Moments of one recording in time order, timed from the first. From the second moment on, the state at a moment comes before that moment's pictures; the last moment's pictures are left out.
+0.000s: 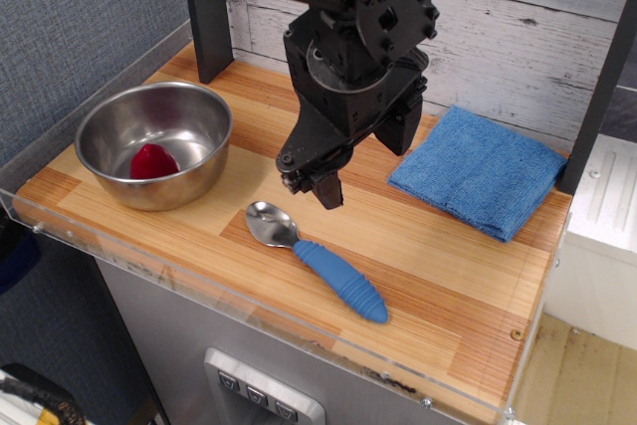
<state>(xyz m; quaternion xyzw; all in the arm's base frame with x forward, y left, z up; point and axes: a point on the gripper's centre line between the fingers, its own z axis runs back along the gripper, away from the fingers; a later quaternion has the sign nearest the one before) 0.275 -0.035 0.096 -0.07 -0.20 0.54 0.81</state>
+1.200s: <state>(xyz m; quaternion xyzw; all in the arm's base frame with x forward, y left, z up) 0.255 0.072 0.109 -0.05 -0.18 0.67 0.72</state>
